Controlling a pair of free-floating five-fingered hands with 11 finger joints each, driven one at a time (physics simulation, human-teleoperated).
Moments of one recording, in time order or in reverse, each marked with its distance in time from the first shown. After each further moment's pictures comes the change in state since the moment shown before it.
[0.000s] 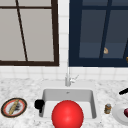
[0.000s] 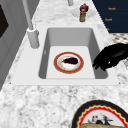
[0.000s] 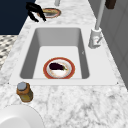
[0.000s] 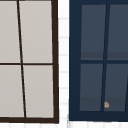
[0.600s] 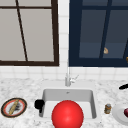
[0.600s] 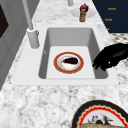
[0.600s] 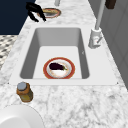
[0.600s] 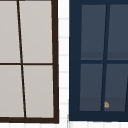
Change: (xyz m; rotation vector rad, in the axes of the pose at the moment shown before) left hand 0.000 0.000 0.000 0.000 0.000 0.000; right hand 0.021 -0.015 0.037 -0.093 0.024 -0.105
